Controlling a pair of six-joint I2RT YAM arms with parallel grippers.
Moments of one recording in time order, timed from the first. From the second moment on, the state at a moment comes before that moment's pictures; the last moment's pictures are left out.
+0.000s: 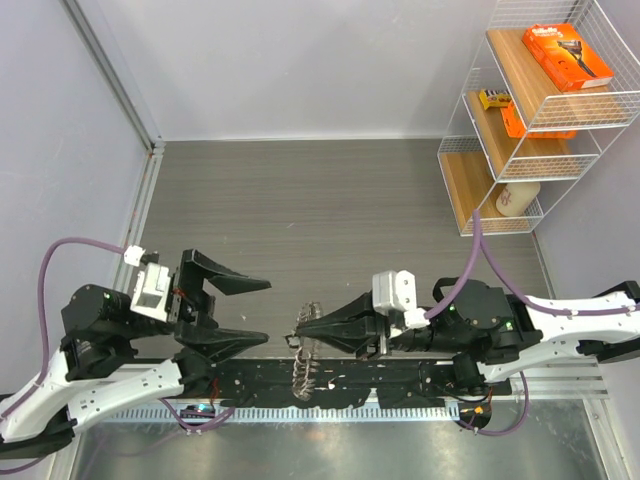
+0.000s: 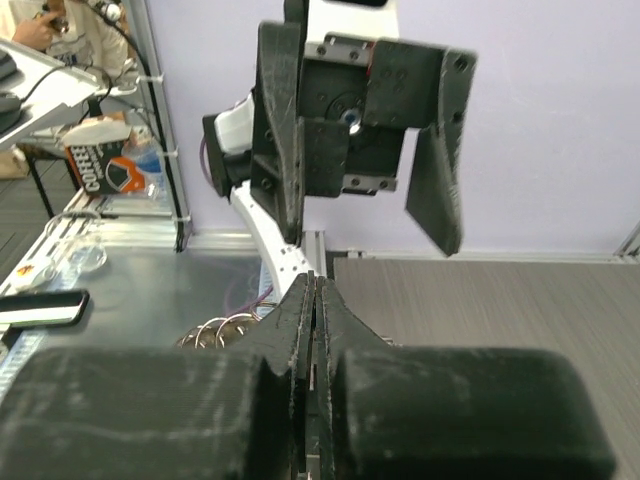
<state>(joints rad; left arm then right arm) -1.08 0.42 0.95 -0.21 0.41 -0.26 1.68 0.95 1.19 -0.01 0.16 -0.09</state>
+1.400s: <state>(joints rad) -1.08 0.70 0.98 0.17 1.03 -0.24 1.68 1.05 1.35 -0.22 -0.07 -0.02</state>
